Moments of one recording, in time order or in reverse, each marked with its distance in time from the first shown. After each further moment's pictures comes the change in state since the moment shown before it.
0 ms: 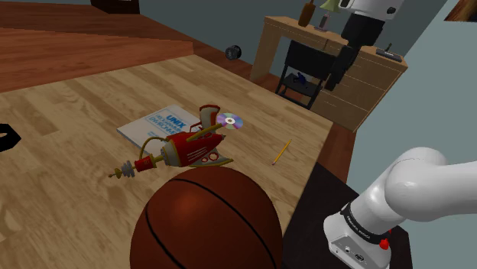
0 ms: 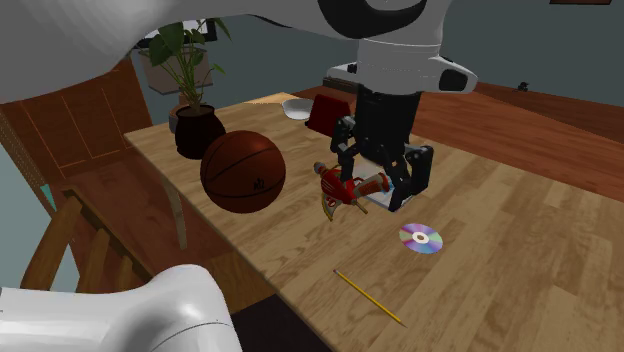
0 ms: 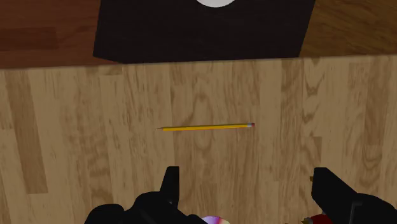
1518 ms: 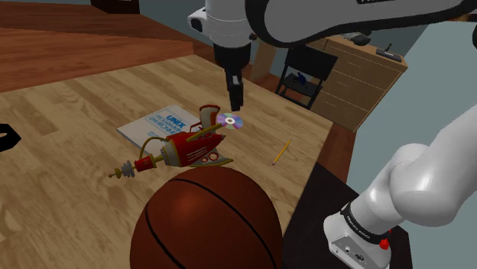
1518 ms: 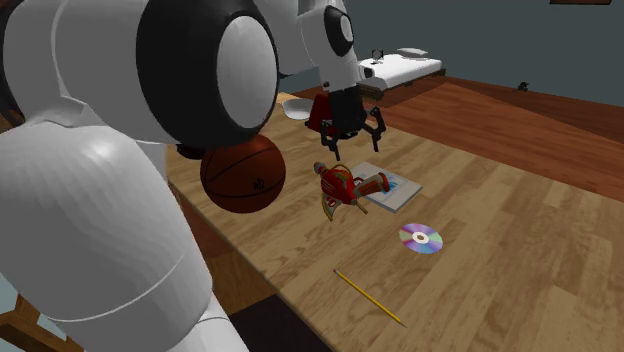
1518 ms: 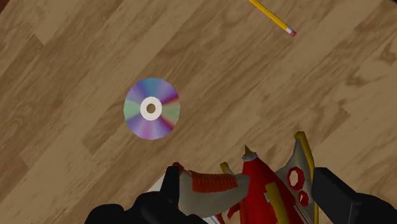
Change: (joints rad) arm 0.200 0.712 0.406 0.408 -0.388 0.190 -0.124
